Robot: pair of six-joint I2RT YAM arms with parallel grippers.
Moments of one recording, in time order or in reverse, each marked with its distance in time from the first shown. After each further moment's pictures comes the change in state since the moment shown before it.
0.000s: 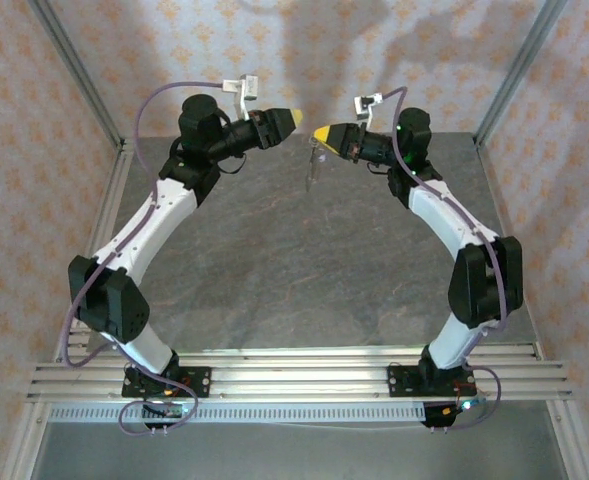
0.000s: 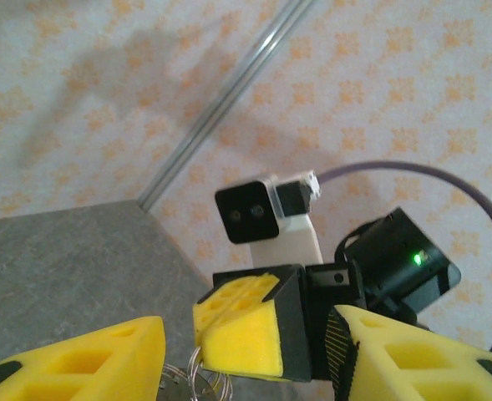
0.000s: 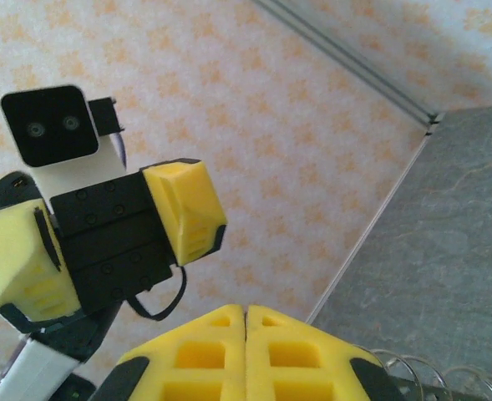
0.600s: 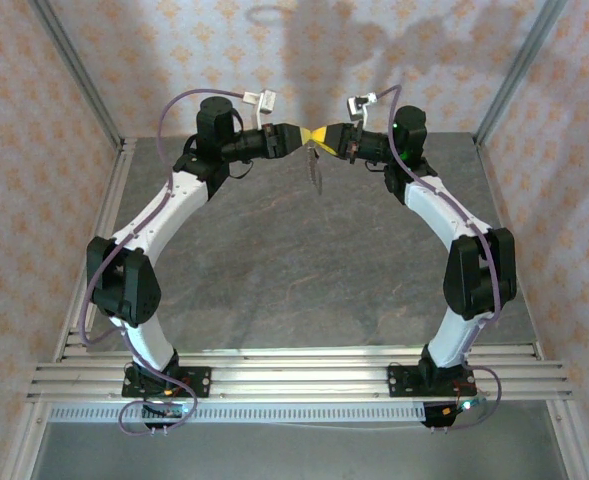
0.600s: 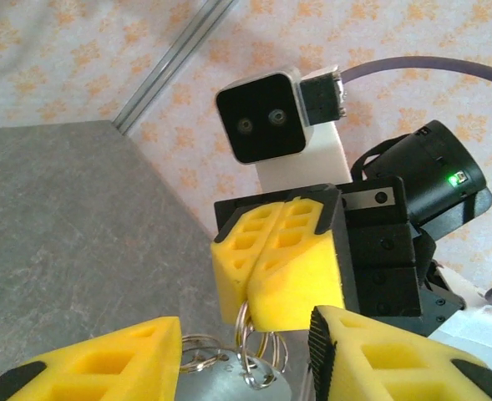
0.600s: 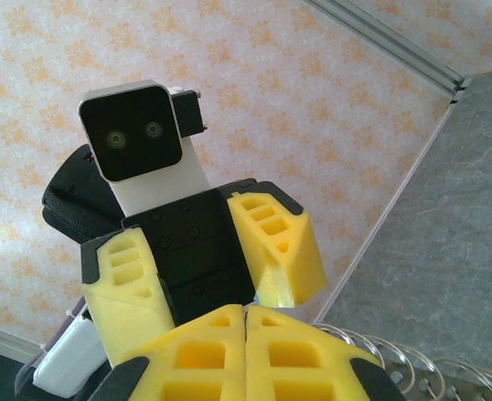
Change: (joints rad) left arm 0.005 0.105 0.023 -0.050 0.161 0.020; right arm 0.000 0.048 0.024 0.043 -0.059 0.079
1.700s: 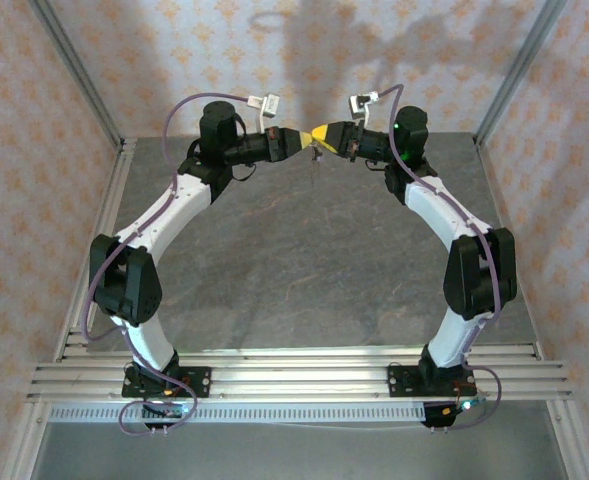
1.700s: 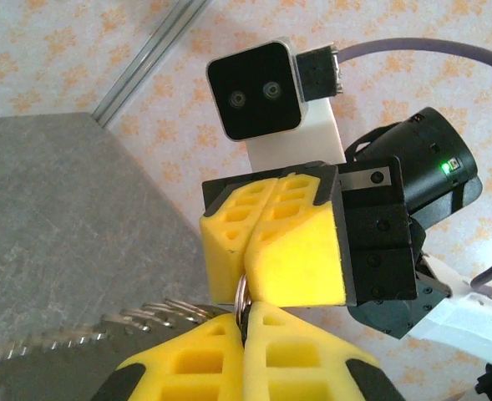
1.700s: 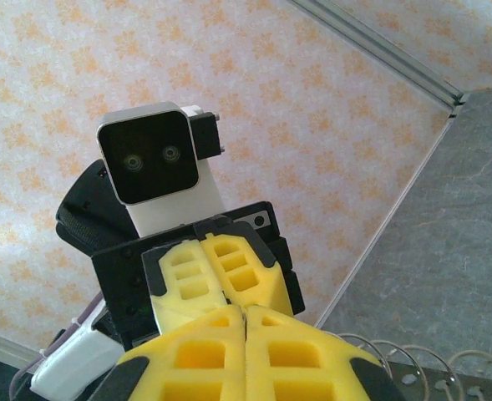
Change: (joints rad) left arm -0.015 0.008 -0.040 0.074 0.032 -0.036; right arm -0.002 0.000 -0.005 0.034 0.019 0.003
